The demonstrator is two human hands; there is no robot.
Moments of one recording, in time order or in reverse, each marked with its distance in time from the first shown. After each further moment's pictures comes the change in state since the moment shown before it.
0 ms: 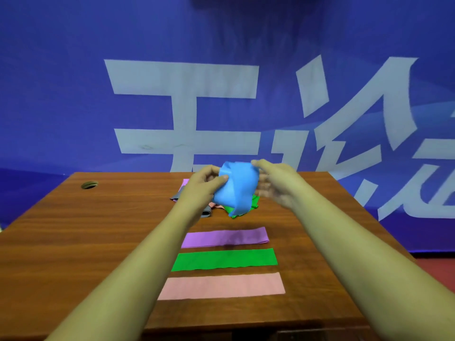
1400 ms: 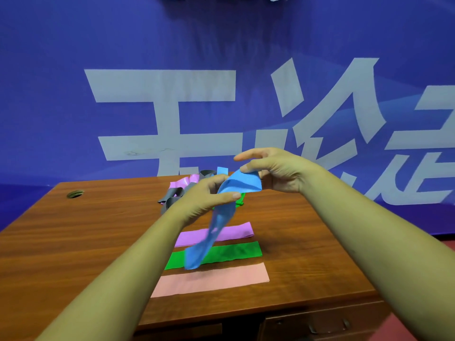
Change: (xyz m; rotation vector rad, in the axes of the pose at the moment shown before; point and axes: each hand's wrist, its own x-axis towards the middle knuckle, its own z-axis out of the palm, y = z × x) left_hand -0.032 0.027 0.032 0.149 -0.432 0.045; right_hand -0.050 -0.043 -0.042 -0.170 -0.316 -0.021
